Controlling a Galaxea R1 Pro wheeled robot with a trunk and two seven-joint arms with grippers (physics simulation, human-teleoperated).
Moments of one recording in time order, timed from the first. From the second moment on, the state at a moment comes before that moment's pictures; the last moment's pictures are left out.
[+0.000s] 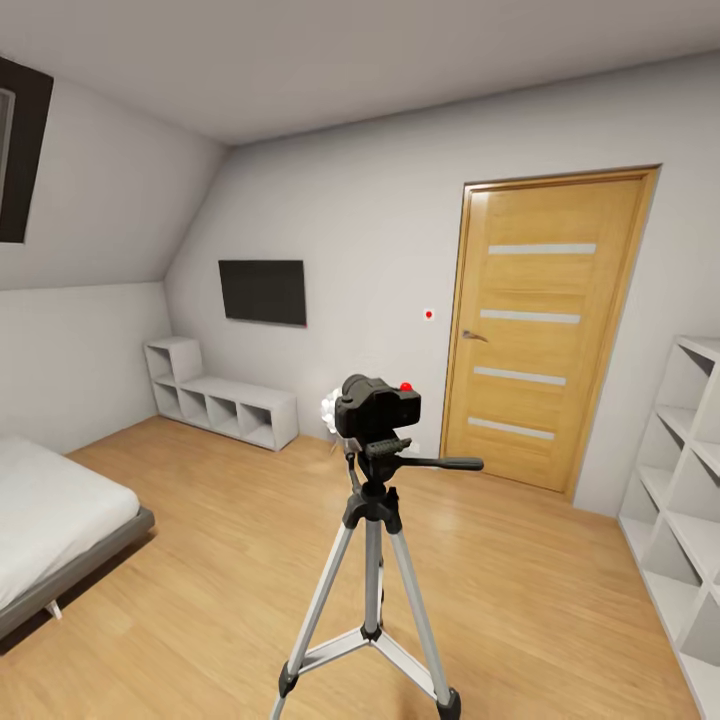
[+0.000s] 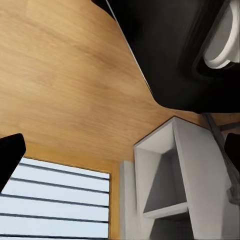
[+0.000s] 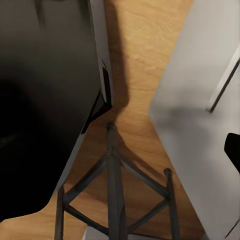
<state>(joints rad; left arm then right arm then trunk) -0.04 0.07 -1.08 -0.02 1.15 0.61 -0.05 0.15 -0.14 0.02 0.08 -0.14 -0.19 0.11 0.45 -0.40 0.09</state>
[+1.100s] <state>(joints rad) -0.04 0.04 -1.08 -0.02 1.16 0.47 -0.09 0.15 -0.14 0.02 0.05 -0.14 -0.20 0.06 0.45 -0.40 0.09</state>
